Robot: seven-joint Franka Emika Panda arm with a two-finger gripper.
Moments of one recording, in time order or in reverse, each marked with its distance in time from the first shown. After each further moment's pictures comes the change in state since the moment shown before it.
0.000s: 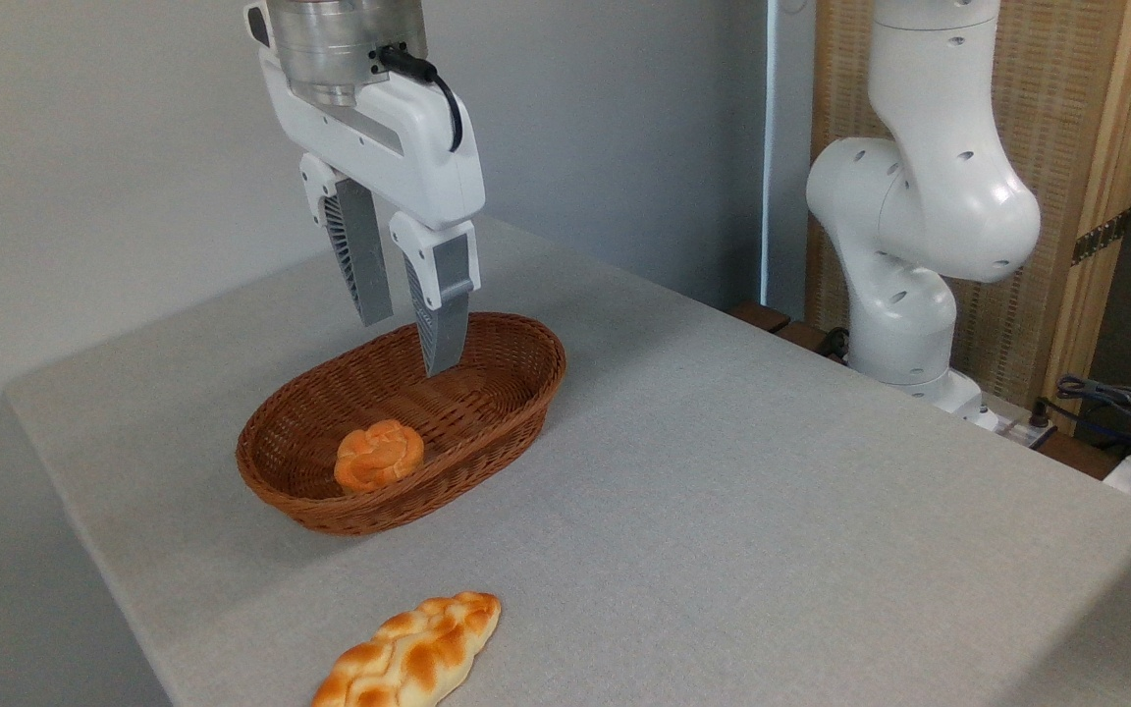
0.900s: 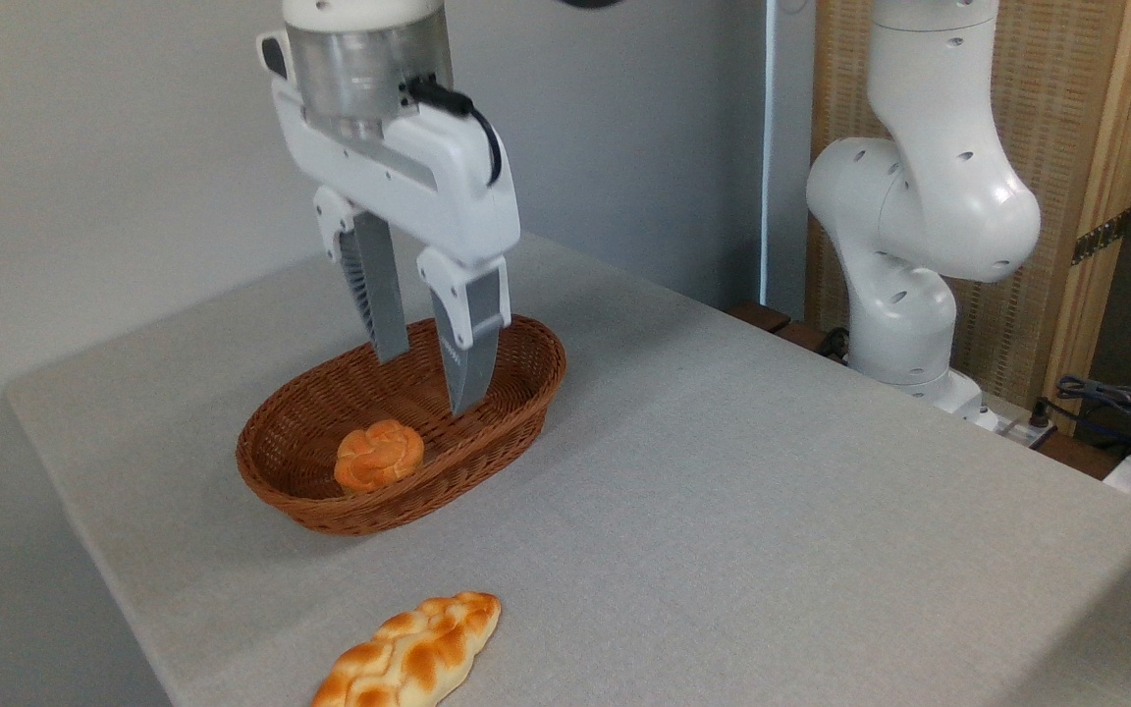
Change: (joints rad) arm 0.002 0.013 0.065 -0.022 0.001 0.038 0.010
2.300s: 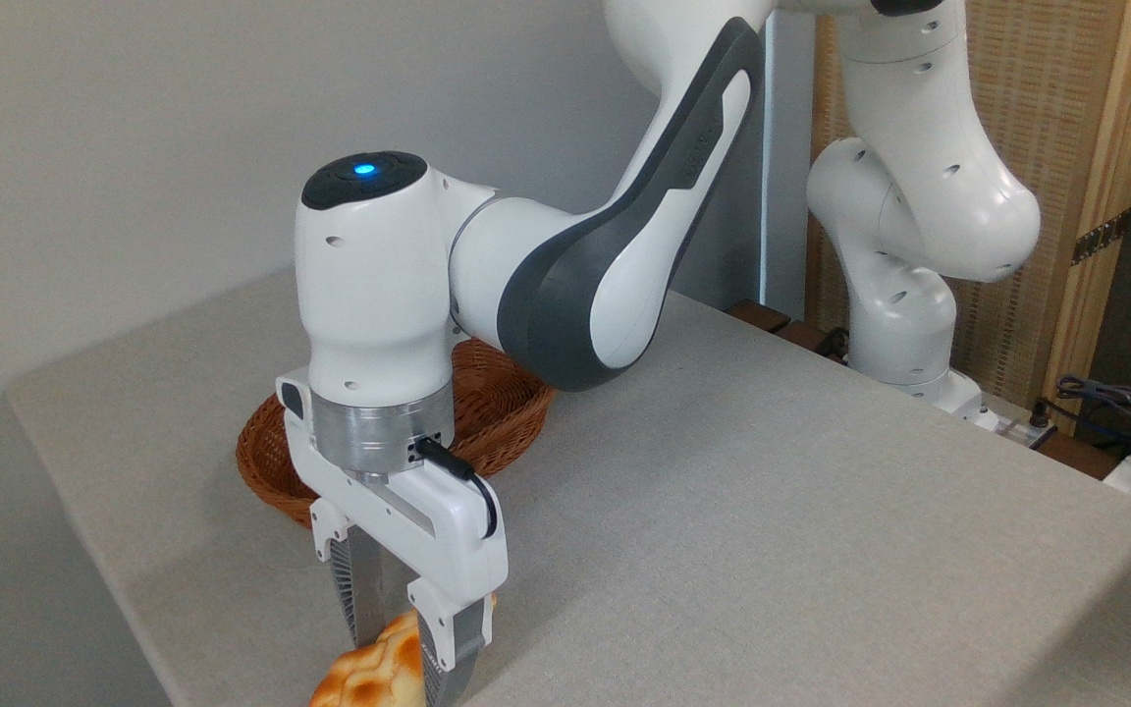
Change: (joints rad) arm -0.002 0.225 0.047 -0.249 0.039 0.627 0.036
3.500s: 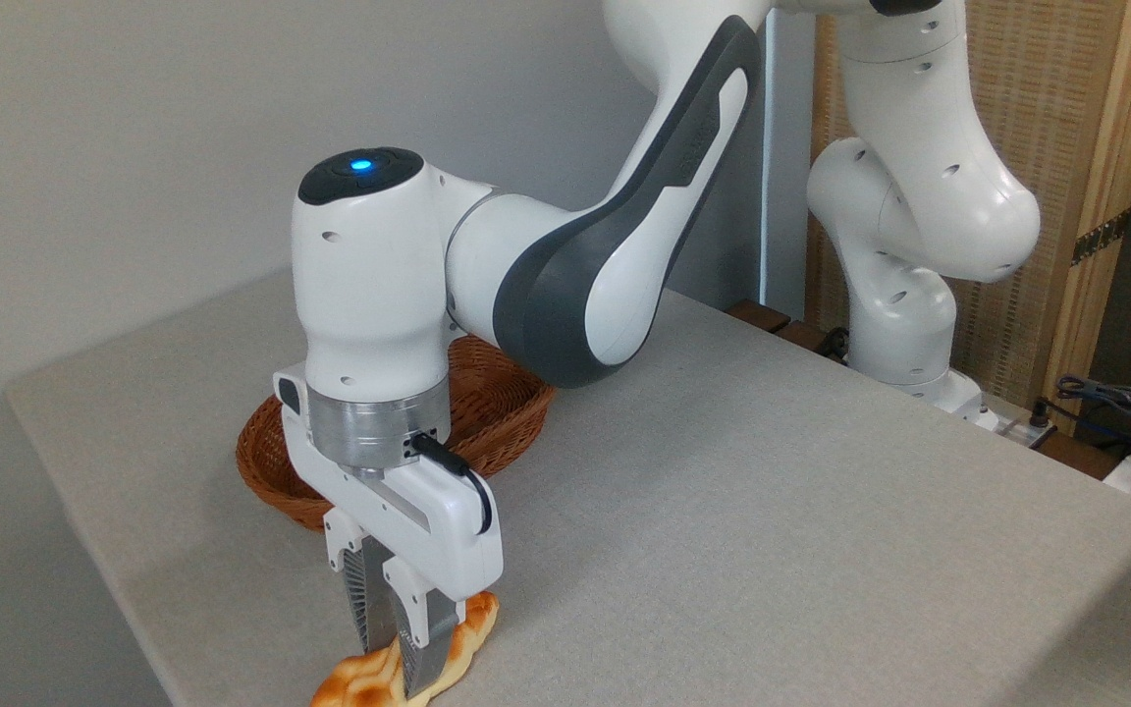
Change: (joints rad) arm -0.004 -0.001 -0.001 0.001 0.000 0.000 0.000
